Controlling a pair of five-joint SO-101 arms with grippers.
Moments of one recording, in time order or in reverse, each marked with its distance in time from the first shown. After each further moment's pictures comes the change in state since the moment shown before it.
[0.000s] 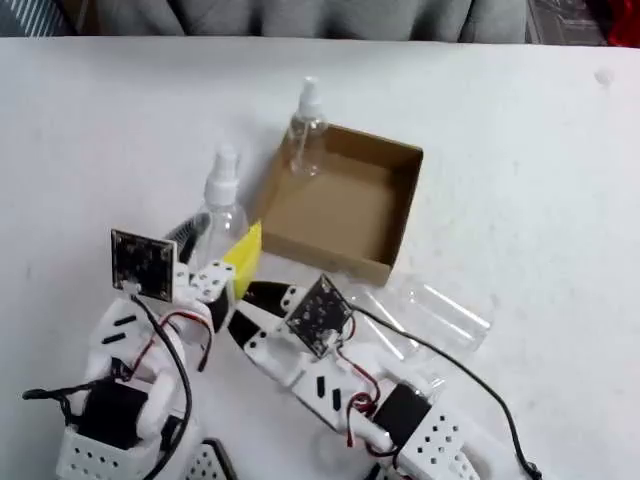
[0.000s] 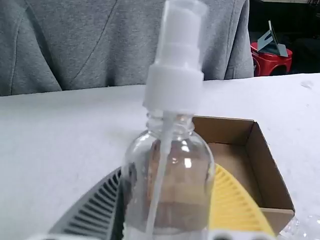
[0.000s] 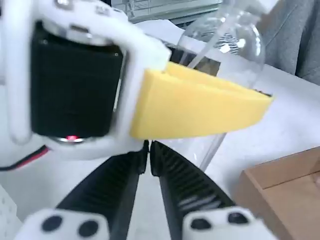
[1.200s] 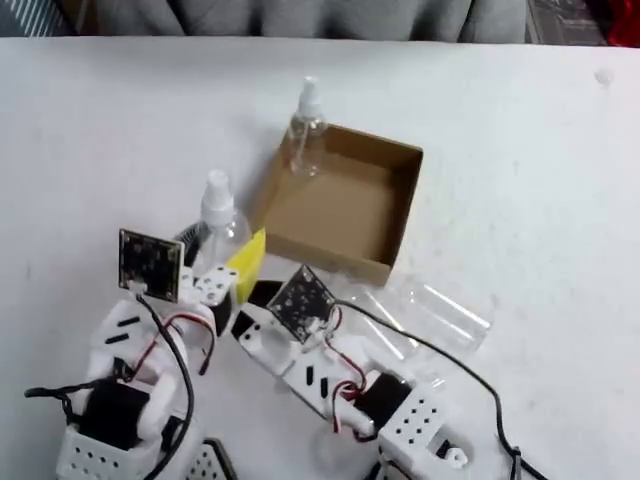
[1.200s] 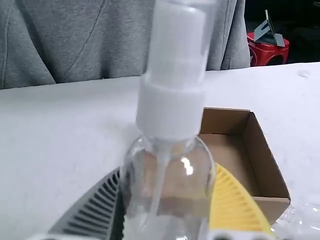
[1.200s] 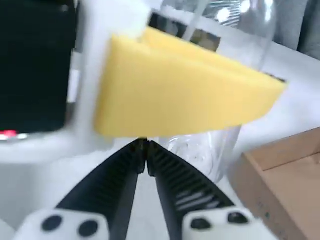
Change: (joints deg) left arm 1.2 0.0 -0.1 2.4 -0.2; right arm 2.5 15.8 -0.1 -9.9 0.2
